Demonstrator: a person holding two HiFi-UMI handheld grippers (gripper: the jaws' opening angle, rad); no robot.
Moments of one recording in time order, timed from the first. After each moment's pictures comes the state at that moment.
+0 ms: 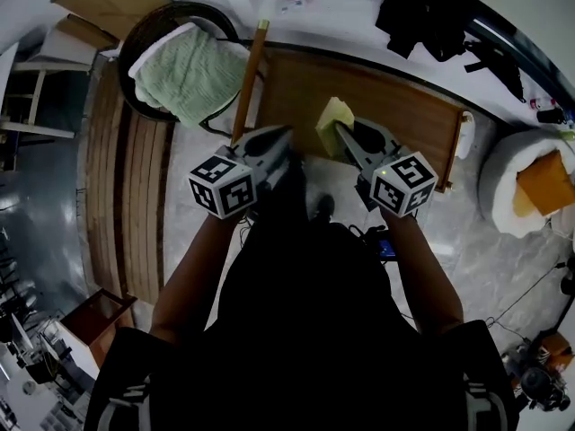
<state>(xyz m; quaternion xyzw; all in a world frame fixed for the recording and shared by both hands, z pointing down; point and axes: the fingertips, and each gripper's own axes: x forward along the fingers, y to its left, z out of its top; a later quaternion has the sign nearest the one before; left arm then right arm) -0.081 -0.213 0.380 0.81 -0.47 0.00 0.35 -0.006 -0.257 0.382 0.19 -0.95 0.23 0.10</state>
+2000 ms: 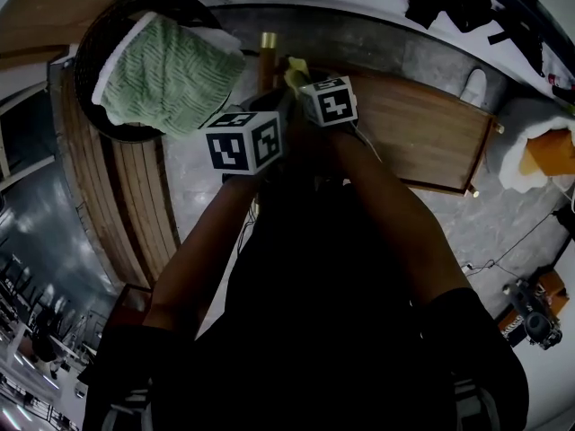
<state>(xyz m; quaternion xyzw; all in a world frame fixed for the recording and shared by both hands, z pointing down) -0.200 -0.386 0.527 0.68 -0.49 0.14 0.52 -0.183 -0.419 0.658 0.29 -0.81 0.34 0.38</state>
